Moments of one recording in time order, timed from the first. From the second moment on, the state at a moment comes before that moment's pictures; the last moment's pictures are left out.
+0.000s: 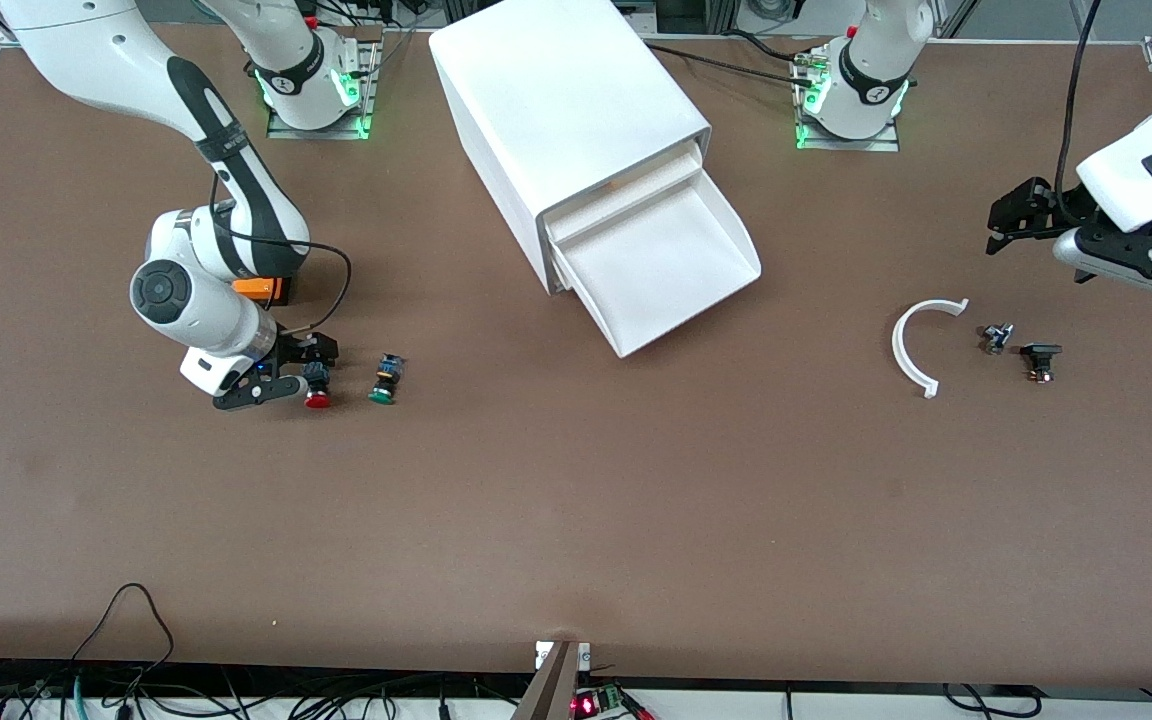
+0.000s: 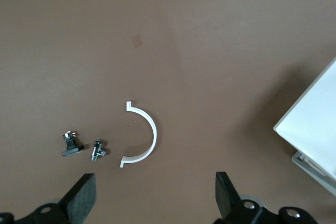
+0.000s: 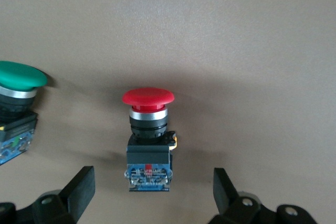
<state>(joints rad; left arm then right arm) 0.22 0.01 -0.28 -1.62 0.00 1.60 0.23 -0.01 0.45 0.14 -2.11 -0.06 2.51 -0.07</state>
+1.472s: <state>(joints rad) 0.22 0.01 -0.28 -1.59 0.03 1.60 0.18 -0.01 0.49 0.17 -2.06 -0.06 2.55 -0.08</state>
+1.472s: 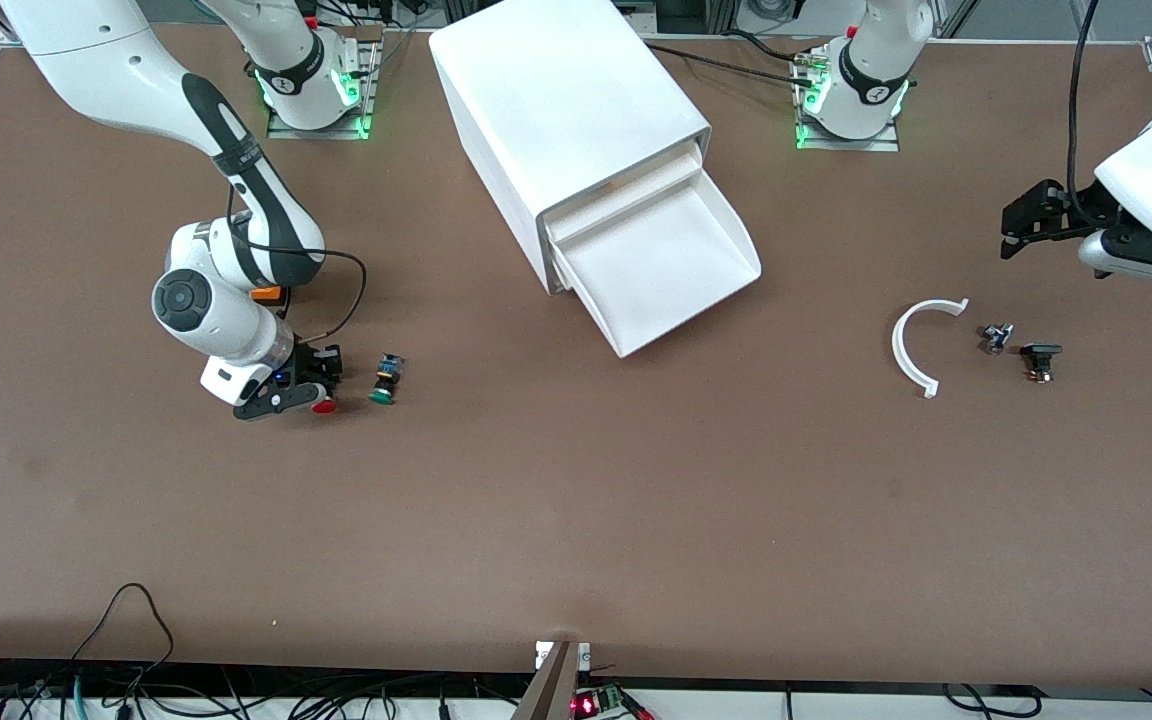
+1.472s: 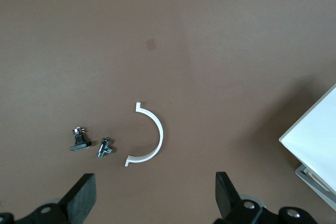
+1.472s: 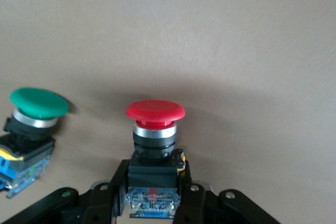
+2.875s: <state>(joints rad) 0.22 0.01 -0.28 -1.59 0.03 1.60 0.18 0.14 0.45 0.42 -1.38 -0.06 2.05 -0.42</state>
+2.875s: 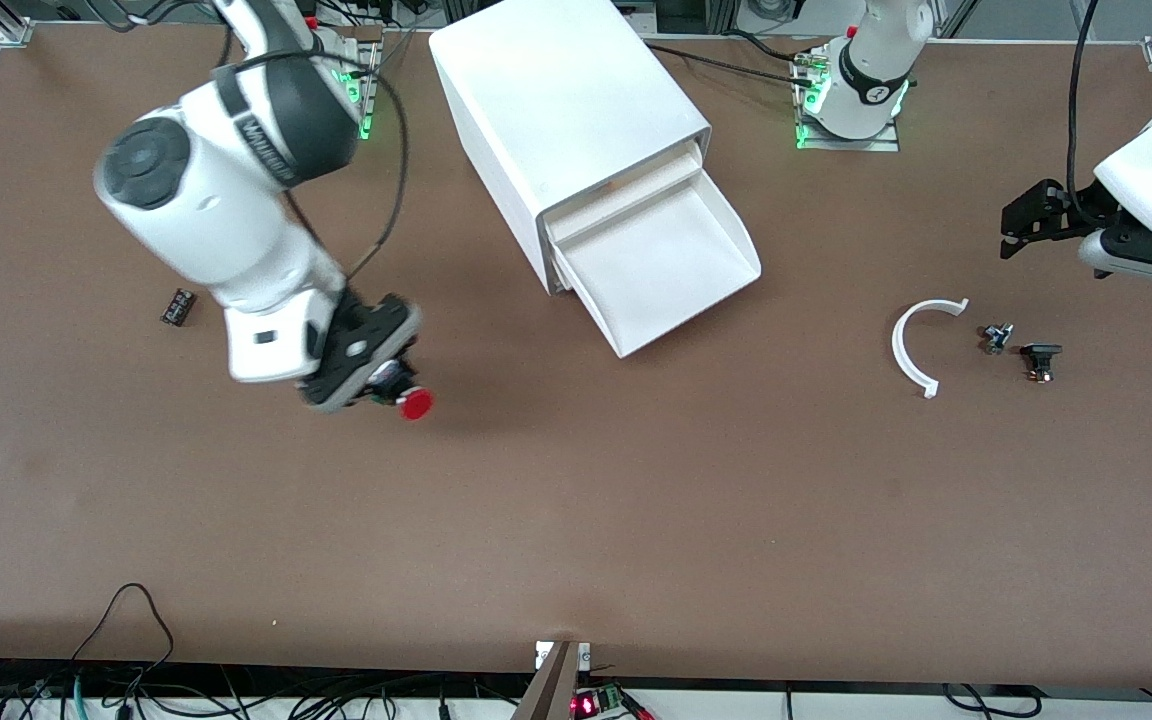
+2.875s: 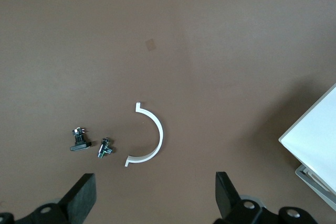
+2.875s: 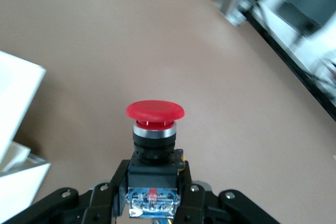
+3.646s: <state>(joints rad) 0.22 0.01 -0.28 -1.59 0.03 1.60 0.18 0.45 0.58 0.45 -1.24 -0.32 1.94 -0.60</state>
